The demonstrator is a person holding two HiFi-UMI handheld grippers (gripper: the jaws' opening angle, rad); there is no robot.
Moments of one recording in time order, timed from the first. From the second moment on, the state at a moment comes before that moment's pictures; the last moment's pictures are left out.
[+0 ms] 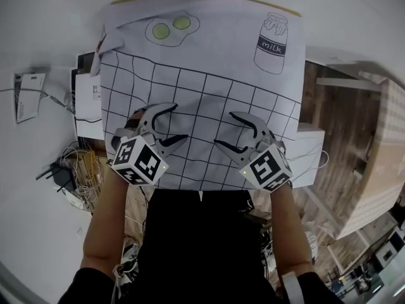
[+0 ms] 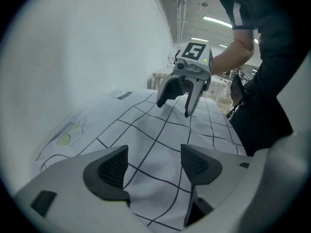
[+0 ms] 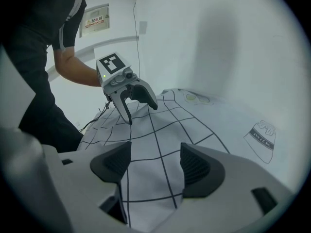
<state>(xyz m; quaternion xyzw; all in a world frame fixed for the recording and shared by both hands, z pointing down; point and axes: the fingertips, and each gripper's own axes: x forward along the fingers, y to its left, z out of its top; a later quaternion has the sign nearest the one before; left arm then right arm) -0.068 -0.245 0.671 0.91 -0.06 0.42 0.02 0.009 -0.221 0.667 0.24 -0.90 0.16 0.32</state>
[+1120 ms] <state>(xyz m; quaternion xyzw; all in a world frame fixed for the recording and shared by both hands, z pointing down) -0.068 -0.239 0.705 0.88 -0.04 0.46 0.04 0.016 -0.224 0.704 0.26 -0.88 0.15 0.37</state>
